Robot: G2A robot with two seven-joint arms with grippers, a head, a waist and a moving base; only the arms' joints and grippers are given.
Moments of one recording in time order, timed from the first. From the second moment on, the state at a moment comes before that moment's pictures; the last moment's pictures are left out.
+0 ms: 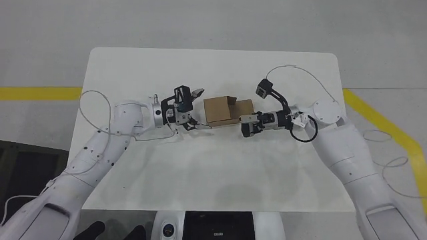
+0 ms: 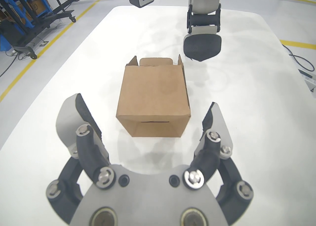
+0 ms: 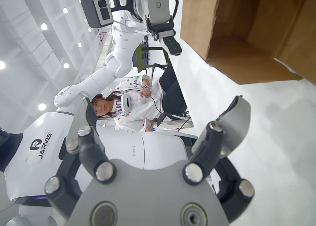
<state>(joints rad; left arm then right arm) 0.82 -1.02 -0.84 -1.24 1.41 -0.85 0.34 -0.81 -1.16 1.01 -1.12 0.50 -0.28 1.39</state>
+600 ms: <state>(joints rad) 0.72 -1.09 -0.76 -1.12 1.38 -0.84 0.31 -0.71 -1.19 0.97 -0.97 0.52 -0.37 1.38</state>
